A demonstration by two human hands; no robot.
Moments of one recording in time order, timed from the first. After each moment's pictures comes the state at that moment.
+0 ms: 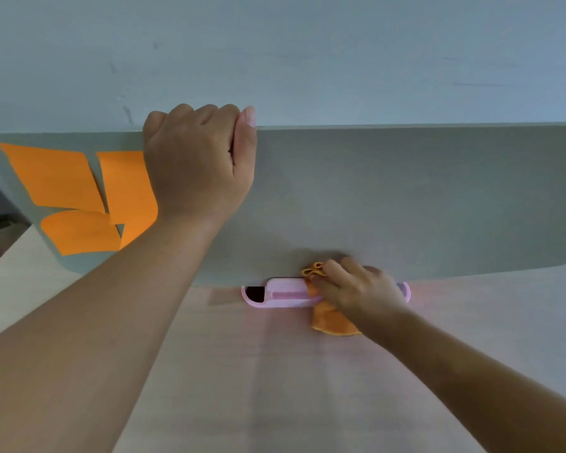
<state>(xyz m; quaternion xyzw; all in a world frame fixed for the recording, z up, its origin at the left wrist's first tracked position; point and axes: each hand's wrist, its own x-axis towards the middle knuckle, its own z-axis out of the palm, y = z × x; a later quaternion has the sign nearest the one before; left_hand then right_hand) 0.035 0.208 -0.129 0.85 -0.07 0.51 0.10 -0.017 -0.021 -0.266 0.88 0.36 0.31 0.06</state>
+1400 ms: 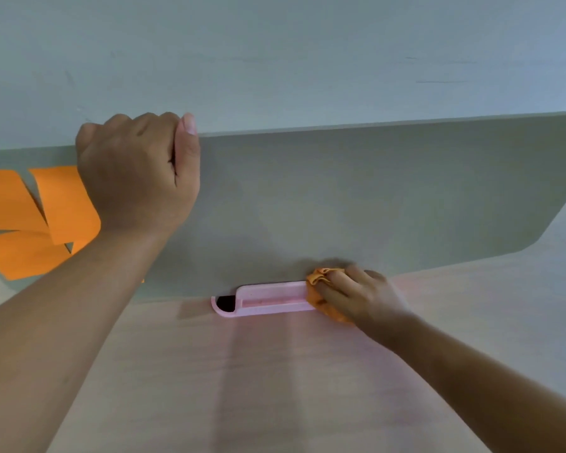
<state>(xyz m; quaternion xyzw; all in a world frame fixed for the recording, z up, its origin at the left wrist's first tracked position) 0.038 0.212 -0.129 0.85 -0.06 0.52 0.07 -0.023 -0.067 -0.274 0.89 0.34 0.31 0.07</state>
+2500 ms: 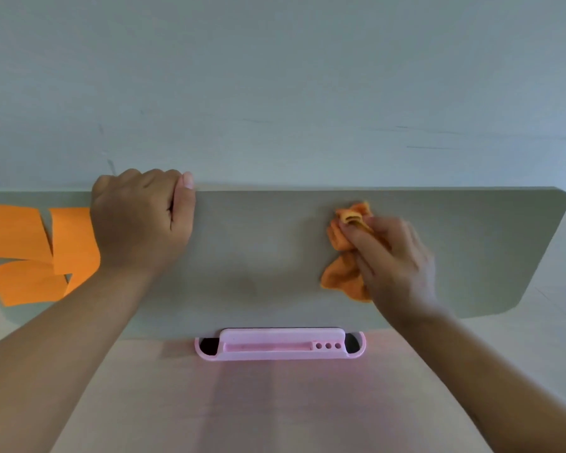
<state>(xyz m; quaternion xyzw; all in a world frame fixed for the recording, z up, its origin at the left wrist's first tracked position) 0.037 0.209 -0.130 0.84 -0.06 0.54 0.06 0.002 -0.091 -0.166 0.84 0.22 0.44 -0.22</state>
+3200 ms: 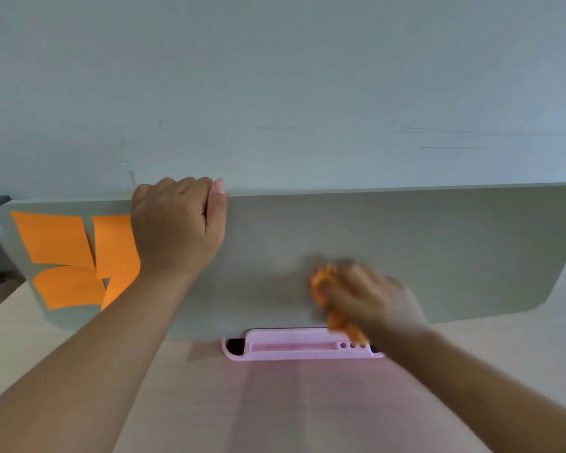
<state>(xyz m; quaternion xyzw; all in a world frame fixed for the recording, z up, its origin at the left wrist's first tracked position) 0.035 0.208 -0.131 0.84 -0.06 0.53 0.09 -0.005 -0.064 -0.212 0.88 0.31 0.35 -0.09</state>
